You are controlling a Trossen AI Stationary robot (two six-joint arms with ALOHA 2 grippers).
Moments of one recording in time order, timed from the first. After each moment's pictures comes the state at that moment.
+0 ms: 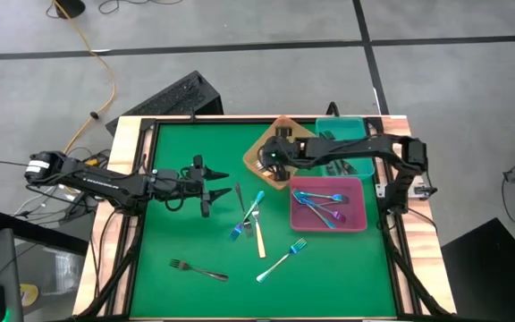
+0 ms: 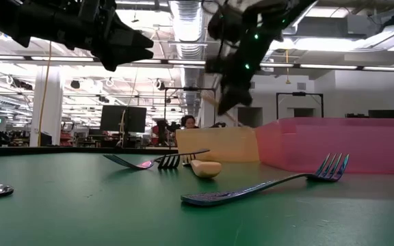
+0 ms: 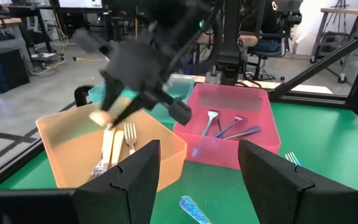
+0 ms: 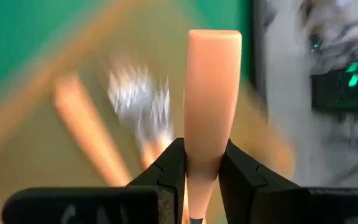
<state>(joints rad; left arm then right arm) -0.05 1.03 0.38 0.50 -0.28 -0.07 -0.22 1.78 1.29 -0.46 0.48 -0.47</state>
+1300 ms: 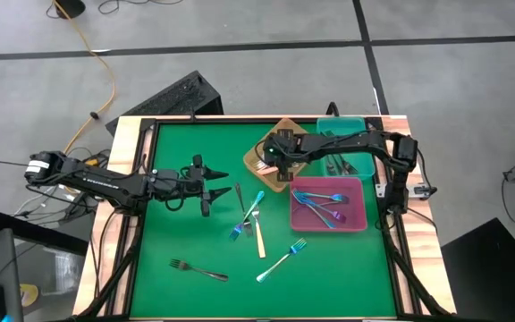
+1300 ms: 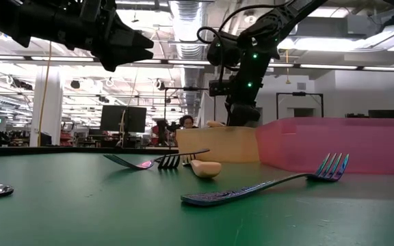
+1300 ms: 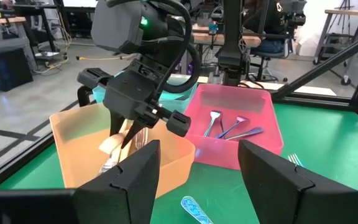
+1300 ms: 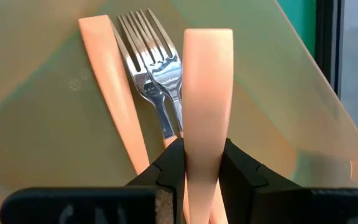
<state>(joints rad) -0.05 1.03 0.38 0.50 -0.29 -0.08 -0.30 1.87 1.29 -0.51 0.29 -0.40</state>
